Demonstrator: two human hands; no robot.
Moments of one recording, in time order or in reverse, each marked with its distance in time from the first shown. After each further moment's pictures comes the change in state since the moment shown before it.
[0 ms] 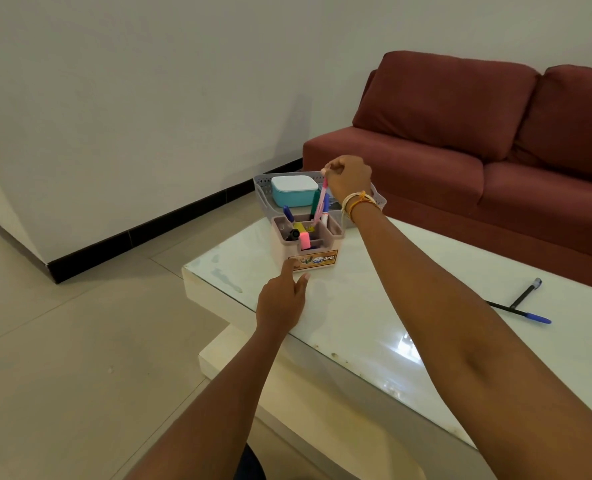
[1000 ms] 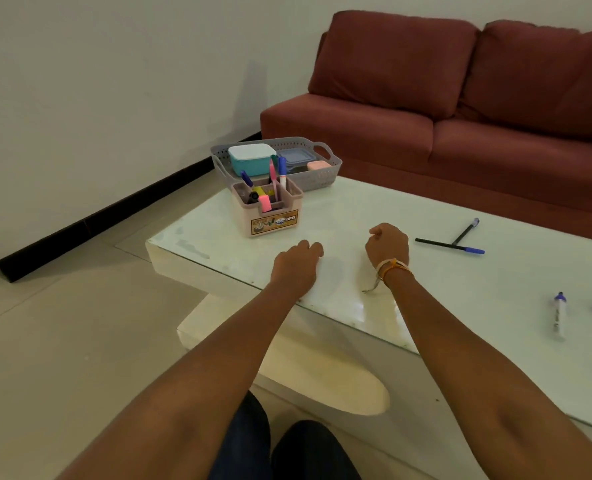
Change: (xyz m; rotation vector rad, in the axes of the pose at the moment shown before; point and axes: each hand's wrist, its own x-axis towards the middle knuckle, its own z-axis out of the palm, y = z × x) left_hand -0.032 0.056 0.033 0.408 -0.250 0.448; right_hand -0.156 0.161 -0.092 -0.273 0.064 0.415
